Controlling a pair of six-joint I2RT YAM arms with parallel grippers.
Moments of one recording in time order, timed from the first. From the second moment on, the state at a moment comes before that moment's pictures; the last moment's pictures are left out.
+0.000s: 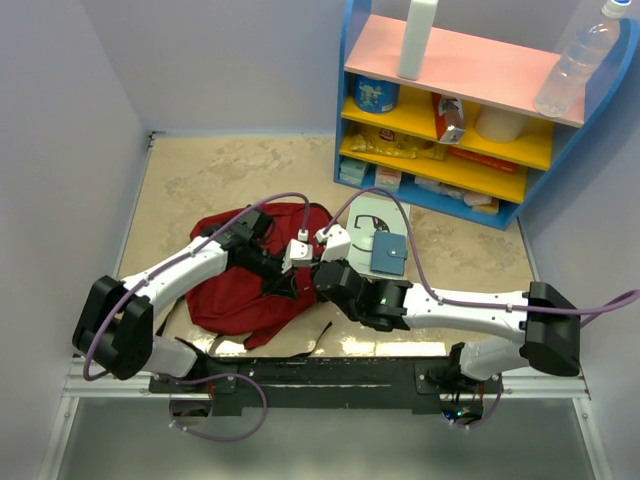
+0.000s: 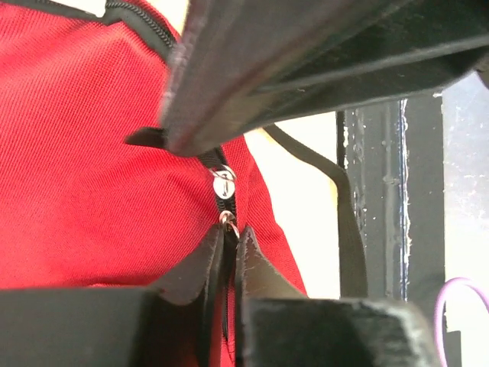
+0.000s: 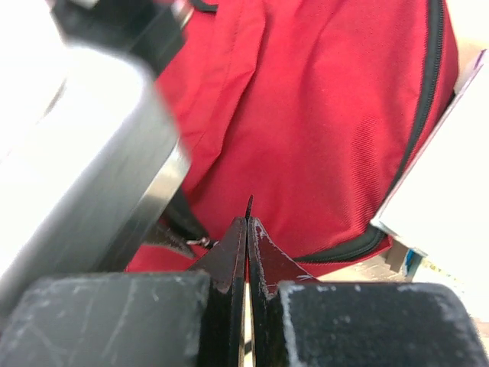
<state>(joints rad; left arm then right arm) -0.53 1.40 0.89 -0.68 0.85 0.74 1.24 1.35 0.89 -0.13 0.61 0.62</state>
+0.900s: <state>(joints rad) -0.55 1.14 0.89 -0.93 0.51 0.90 0.98 1.56 0.99 0.02 0.45 0.49</state>
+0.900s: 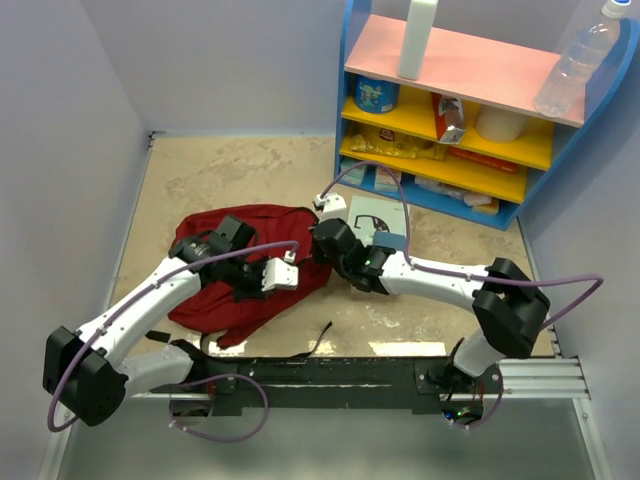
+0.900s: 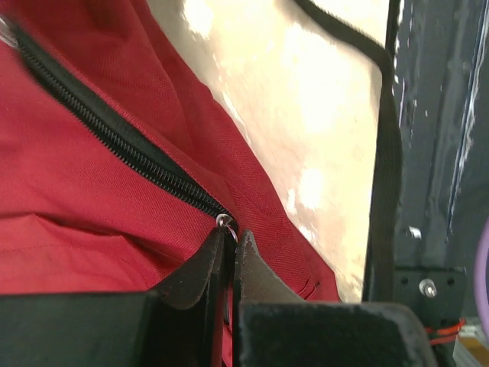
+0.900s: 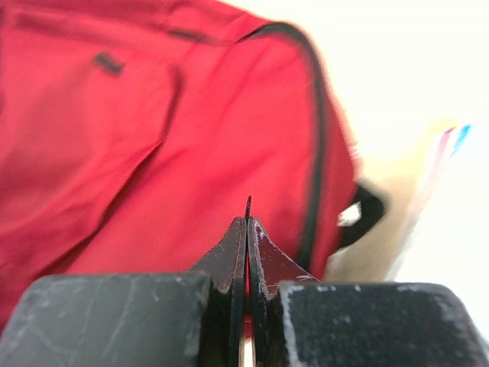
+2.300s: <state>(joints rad) -0.59 1.25 0.95 -0.48 0.44 0.24 0.98 1.48 0.99 0.06 0.39 0.48</state>
